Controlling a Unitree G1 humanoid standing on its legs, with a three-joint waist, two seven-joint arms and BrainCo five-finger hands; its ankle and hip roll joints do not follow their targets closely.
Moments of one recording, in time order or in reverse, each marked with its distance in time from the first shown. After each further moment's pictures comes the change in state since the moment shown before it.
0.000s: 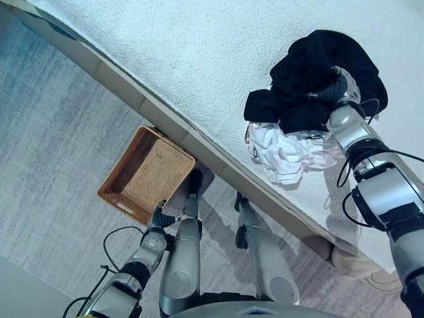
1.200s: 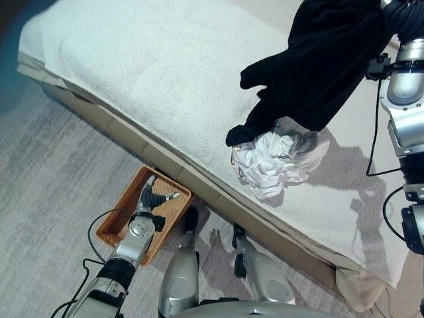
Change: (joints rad) left arm 0.123 0.135 0.164 -0.591 -0.013 -0.001 -0.055; right arm 0.369 -0.279 -0.452 -1.084 0.090 -0.074 -0.117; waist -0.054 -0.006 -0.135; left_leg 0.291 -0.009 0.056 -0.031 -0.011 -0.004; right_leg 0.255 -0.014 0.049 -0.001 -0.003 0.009
